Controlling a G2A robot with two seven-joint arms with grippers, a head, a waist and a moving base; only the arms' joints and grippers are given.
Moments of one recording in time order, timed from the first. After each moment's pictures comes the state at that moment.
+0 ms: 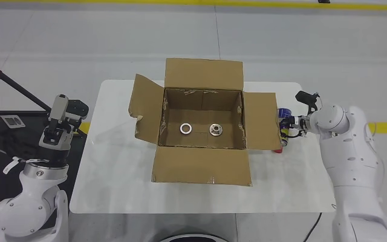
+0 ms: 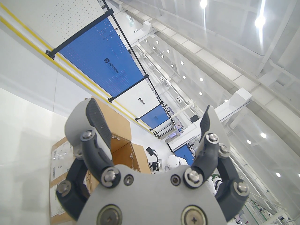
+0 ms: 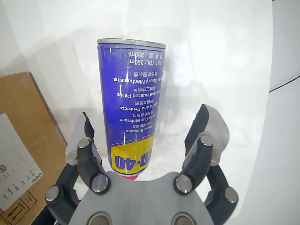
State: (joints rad) left arm 1.62 -1.36 -1.95 -2.21 -0.06 -0.19 -0.35; right arm -0.62 -1.15 1.41 -1.00 -0.91 0.11 1.24
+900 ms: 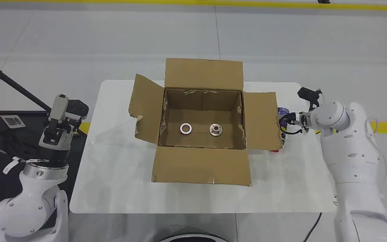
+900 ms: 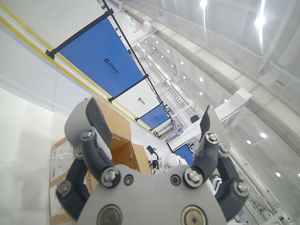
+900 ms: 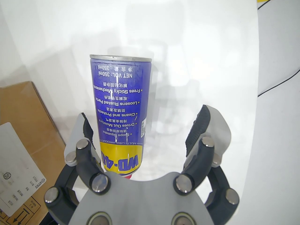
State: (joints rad) left arm 1.62 -1.36 -1.95 -2.21 -0.06 -0.19 -0.35; right arm -0.58 -1.14 1.38 -0.99 -0.92 0.14 1.21
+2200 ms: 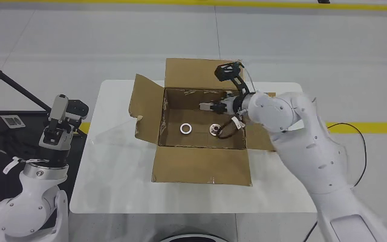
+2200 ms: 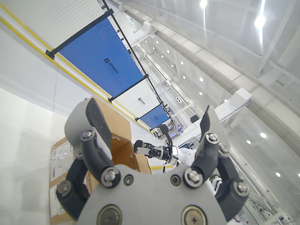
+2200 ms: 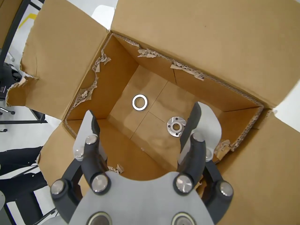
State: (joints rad) left arm 1.62 -1.36 -1.95 -2.21 -0.06 -0.19 -0.35; right arm -0.55 -1.22 0.95 -1.53 -0.59 0.09 1.09
